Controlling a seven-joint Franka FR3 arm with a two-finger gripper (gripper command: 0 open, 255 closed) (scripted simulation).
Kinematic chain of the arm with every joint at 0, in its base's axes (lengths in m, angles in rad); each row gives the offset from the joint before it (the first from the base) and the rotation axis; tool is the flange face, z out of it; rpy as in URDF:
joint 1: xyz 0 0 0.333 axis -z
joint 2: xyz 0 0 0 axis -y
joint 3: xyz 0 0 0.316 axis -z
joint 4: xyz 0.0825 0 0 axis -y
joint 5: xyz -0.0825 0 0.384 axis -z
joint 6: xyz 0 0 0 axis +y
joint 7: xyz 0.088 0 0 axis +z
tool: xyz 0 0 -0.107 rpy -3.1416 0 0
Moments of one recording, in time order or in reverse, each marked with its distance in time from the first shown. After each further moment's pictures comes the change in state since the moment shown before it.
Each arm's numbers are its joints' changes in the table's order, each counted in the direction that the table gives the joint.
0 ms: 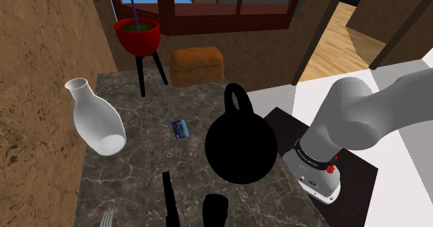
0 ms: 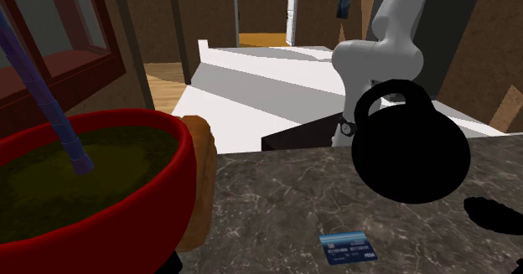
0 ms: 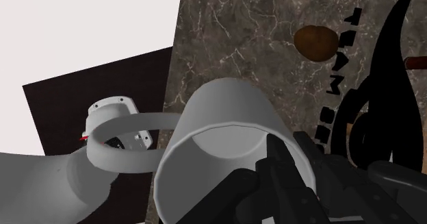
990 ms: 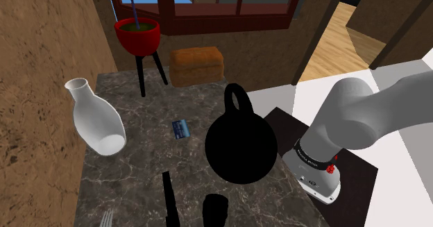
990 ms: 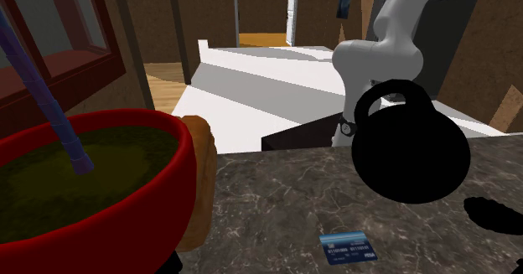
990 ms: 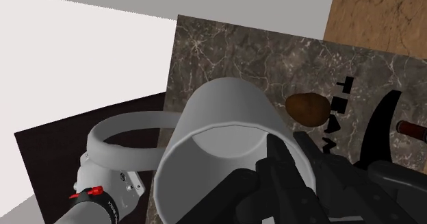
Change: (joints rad) arm 0.045 0.020 -0.246 0.126 -0.167 -0.069 -0.258
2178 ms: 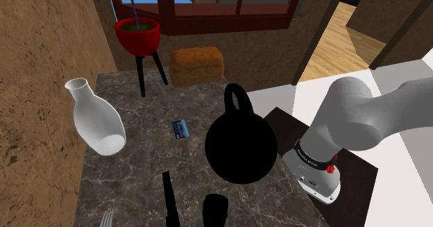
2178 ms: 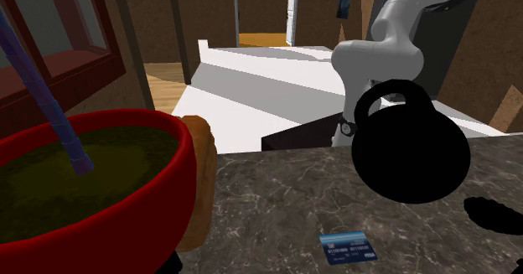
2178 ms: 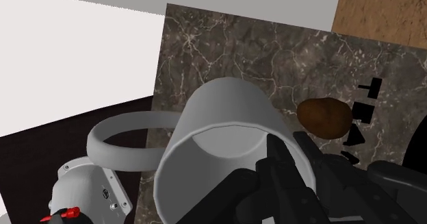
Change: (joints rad) arm -0.085 0.144 -0.023 -0.303 -0.062 -0.156 0.100
